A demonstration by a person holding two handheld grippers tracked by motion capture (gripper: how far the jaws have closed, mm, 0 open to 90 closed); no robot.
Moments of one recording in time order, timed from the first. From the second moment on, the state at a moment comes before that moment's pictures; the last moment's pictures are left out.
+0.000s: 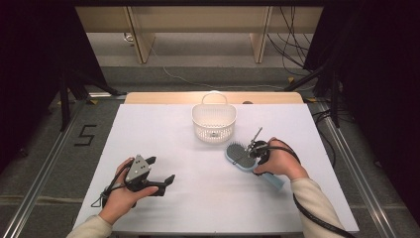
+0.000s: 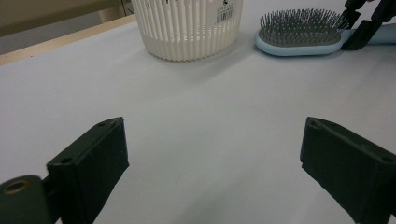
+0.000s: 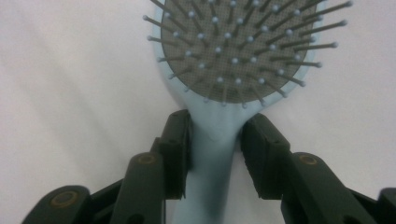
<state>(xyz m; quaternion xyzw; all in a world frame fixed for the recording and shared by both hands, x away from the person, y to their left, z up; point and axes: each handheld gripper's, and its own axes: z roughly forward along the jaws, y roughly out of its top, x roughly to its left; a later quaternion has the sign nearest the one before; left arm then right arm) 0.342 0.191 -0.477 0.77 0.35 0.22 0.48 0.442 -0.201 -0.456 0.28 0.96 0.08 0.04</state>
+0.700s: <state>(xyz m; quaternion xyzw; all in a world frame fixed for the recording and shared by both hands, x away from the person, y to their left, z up) 0.341 0.191 -0.477 0.77 0.35 0.22 0.48 0.439 -0.204 -0.455 0.28 0.96 0.09 0.03</state>
